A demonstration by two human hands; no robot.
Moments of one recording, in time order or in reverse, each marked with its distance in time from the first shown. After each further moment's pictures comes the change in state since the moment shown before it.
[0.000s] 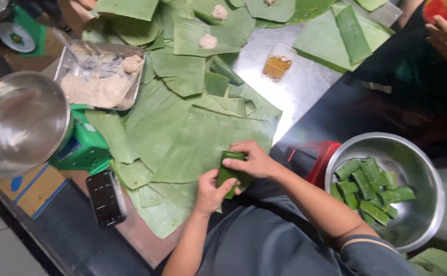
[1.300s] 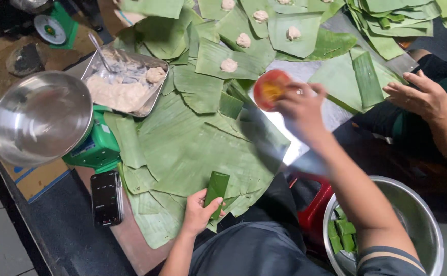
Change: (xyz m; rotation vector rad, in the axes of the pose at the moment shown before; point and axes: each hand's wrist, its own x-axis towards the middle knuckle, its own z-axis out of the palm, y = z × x) left_hand -0.013 0.013 -0.024 0.192 0.242 -0.279; right_hand 0.099 -0.054 -0.155 -1.384 0.312 -0.604
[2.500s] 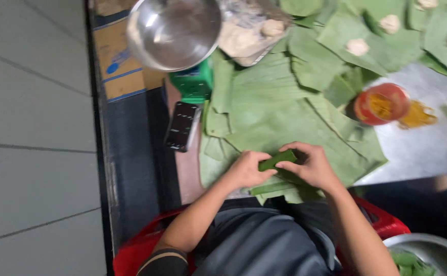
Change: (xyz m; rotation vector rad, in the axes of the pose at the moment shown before) left_hand 0.004 0.043 -0.032 0.594 0.090 0.236; right_hand -0.055 -0.183 0.058 1.220 -0.669 0.499
